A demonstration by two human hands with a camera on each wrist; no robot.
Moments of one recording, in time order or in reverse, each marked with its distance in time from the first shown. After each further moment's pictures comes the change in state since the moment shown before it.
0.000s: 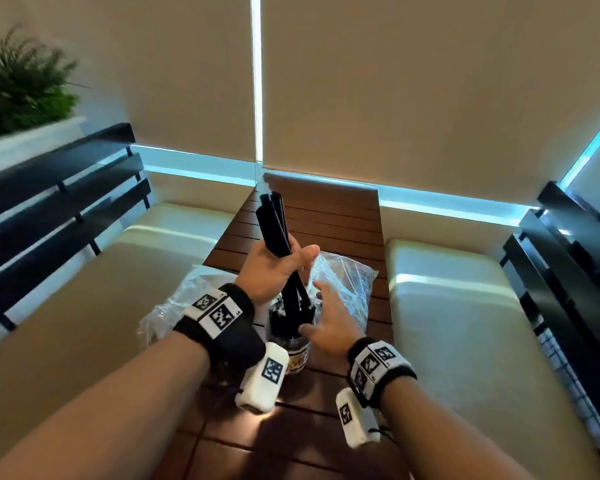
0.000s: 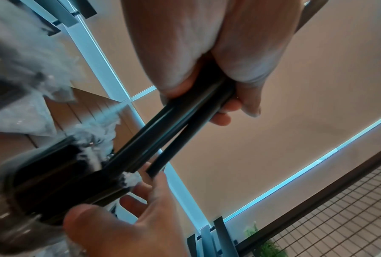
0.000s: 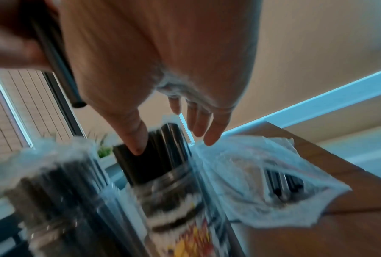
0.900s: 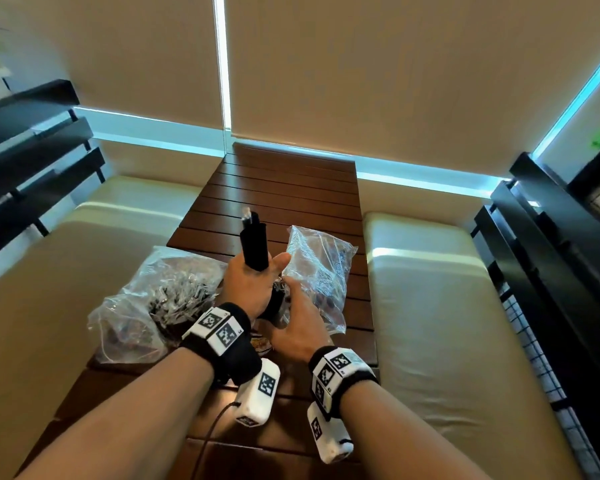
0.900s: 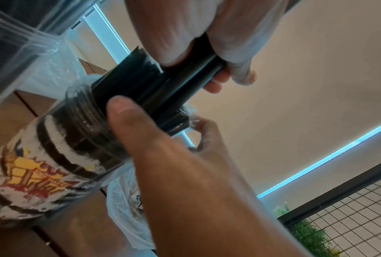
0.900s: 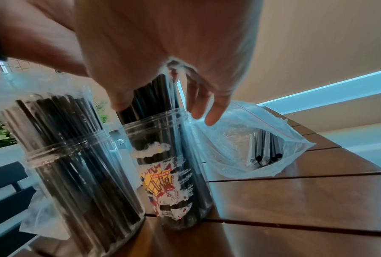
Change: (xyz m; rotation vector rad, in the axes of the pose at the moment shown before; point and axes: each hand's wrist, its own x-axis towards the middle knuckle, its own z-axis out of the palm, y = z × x) left_hand 0.010 -0.089 0.019 0.103 0.279 -0.121; right_hand 0.001 0.024 0.042 0.118 0.146 -0.076
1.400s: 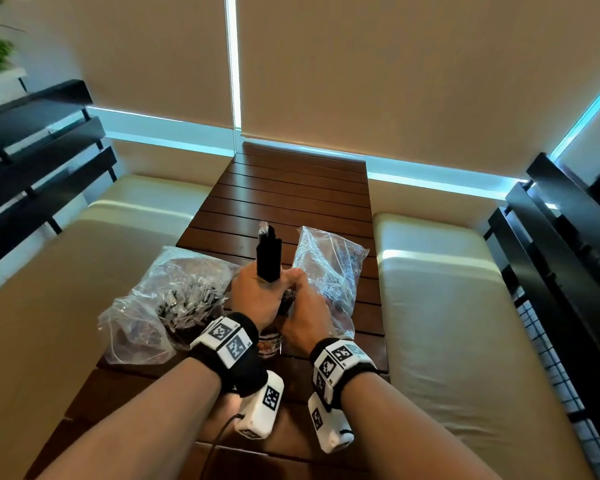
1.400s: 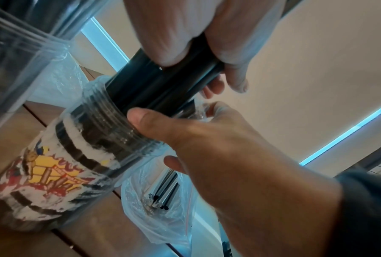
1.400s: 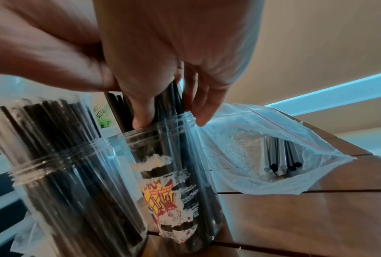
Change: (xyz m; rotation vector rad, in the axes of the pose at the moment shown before) left_hand -0.002 -0.009 -0.003 0.106 -0.004 -0.001; right_hand 0.021 -0.010 0.000 -0.088 0.057 -0.027
